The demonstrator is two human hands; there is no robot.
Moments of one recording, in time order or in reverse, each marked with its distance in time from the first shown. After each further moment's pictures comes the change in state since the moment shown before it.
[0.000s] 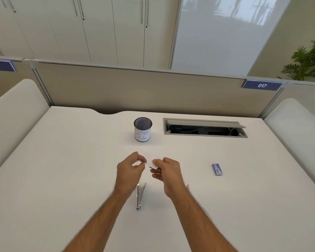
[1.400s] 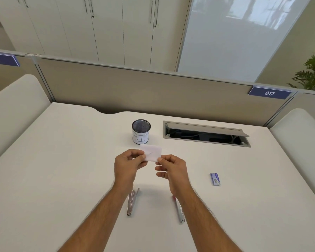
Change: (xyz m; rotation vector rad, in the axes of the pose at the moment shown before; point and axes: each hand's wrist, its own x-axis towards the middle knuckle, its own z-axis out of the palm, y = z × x) left_hand 0.027 0.019 0.031 -0.515 0.123 -0.216; right_hand 0.031 -0.023 -0.040 -0.024 -0.042 -0.083
